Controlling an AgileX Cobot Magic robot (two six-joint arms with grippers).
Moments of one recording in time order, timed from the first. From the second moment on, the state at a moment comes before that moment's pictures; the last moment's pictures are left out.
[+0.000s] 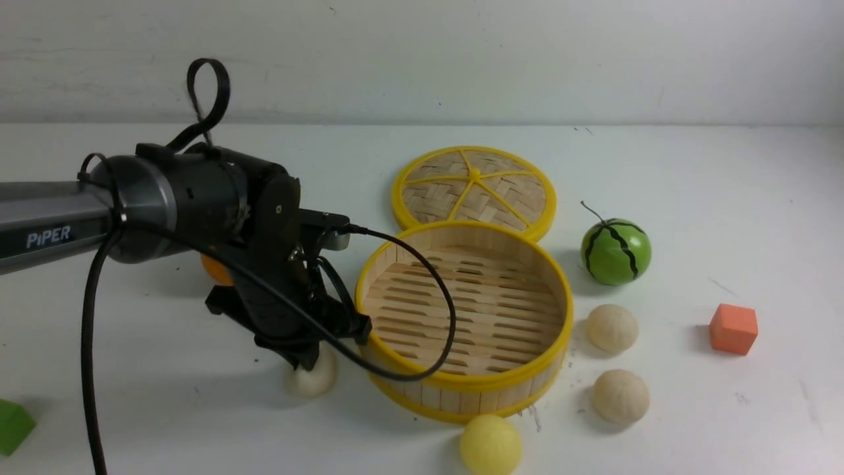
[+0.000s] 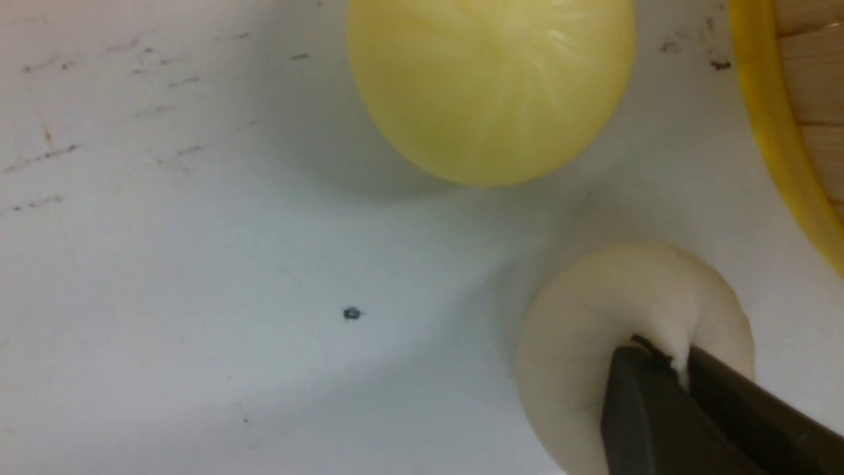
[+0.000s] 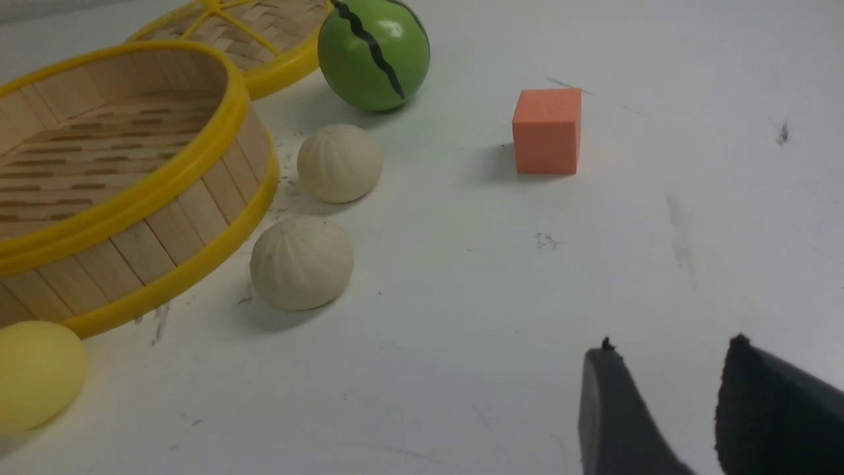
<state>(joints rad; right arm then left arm) 0.04 -0.01 0.02 0.04 0.40 0.15 -0.42 1.89 -1.30 0.02 0.79 -0.18</state>
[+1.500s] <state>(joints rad) 0.04 -0.01 0.02 0.04 0.40 0.15 -0.50 2.15 -2.02 0.02 1.12 -0.06</state>
